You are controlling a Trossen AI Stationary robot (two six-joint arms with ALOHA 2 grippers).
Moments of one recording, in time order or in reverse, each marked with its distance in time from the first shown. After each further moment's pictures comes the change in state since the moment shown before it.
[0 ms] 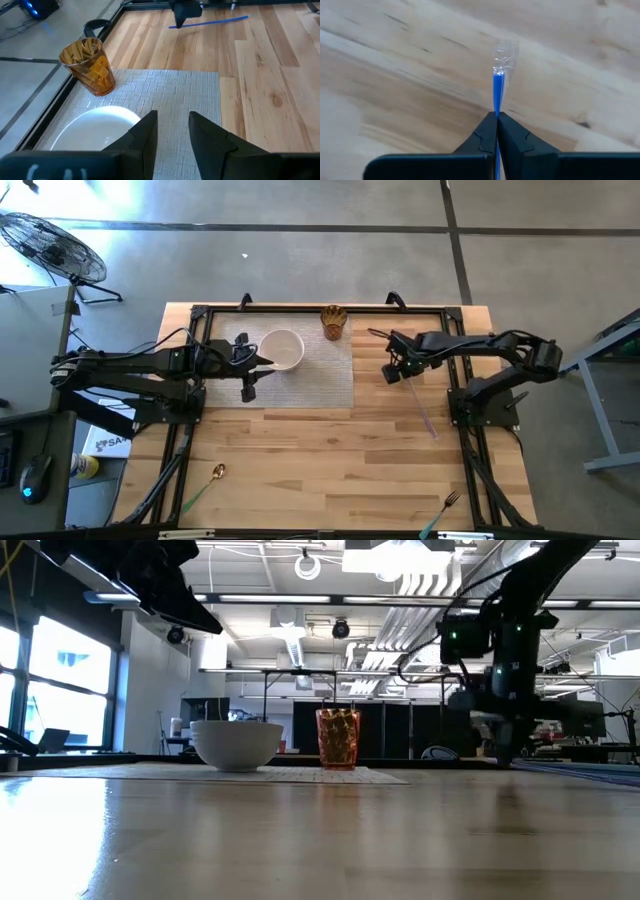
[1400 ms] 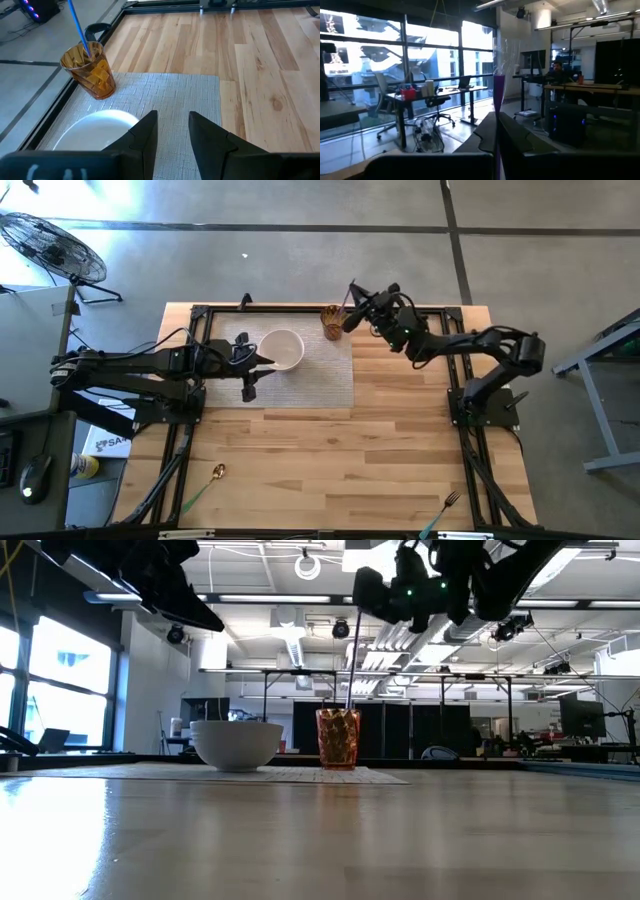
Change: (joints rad) left arm 0.000 0.001 0.000 0.017 -0.001 0.003; right arm 0.082 0.146 0.115 1.711 0.352 -0.817
